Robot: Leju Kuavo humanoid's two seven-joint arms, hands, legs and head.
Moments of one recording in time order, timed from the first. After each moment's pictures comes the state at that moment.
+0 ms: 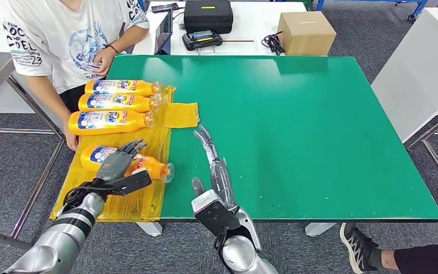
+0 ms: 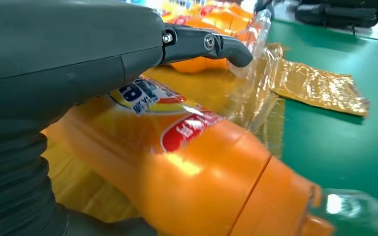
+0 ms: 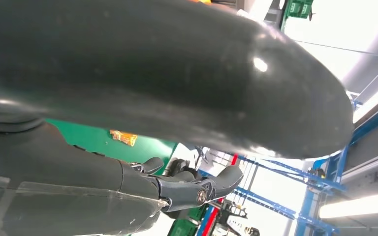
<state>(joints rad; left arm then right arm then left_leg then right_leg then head) -0.56 -0.04 0.05 -0.51 -1.14 0.20 -0.47 -0.11 0.26 0.63 -1.41 0.34 -0.30 -0.48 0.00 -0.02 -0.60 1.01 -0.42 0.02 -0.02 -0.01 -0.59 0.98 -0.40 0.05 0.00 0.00</state>
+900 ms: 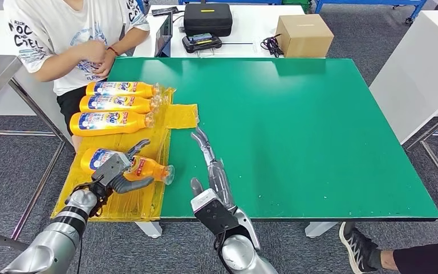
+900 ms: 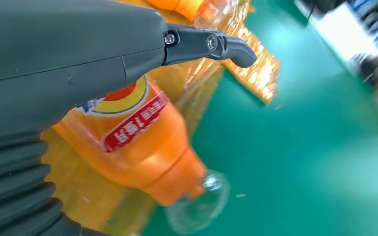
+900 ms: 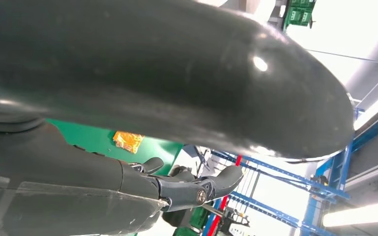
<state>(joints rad) -0.55 -0.02 0.06 -0.53 -0.63 -0.21 -0.56 -0.11 0.27 0.63 -1.38 0.32 -0.29 -0.49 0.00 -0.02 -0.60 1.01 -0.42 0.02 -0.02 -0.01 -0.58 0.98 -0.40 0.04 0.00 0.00</state>
